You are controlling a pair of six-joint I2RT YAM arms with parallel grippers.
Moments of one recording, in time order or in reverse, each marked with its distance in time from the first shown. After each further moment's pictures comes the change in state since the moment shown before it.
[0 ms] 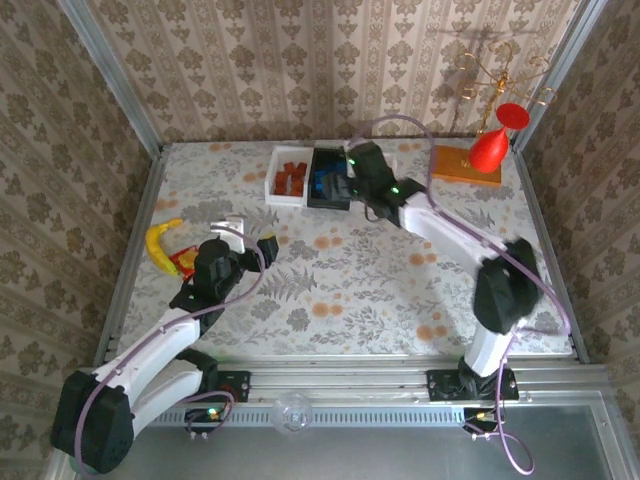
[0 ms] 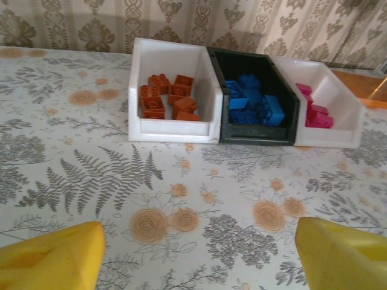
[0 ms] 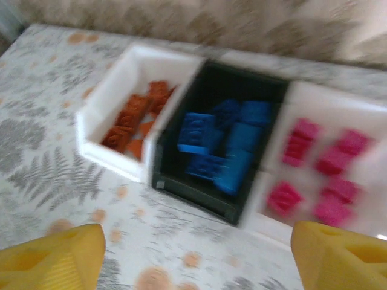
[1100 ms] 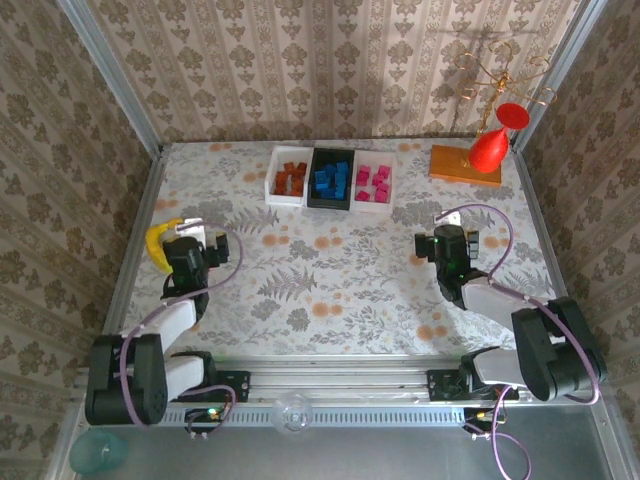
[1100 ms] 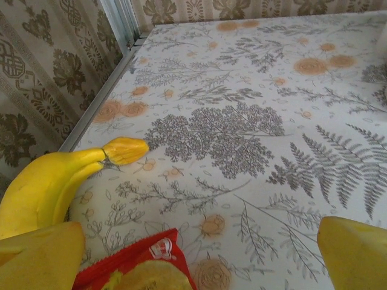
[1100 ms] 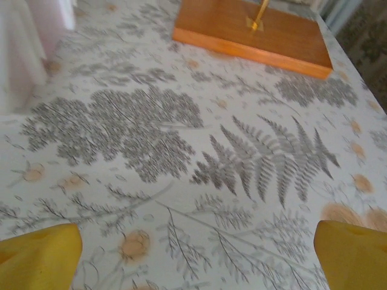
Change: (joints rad) left arm 0.434 0.281 -0.086 0.297 -0.120 0.285; right arm -0.332 -0.344 -0.969 0.683 0.195 -0.234
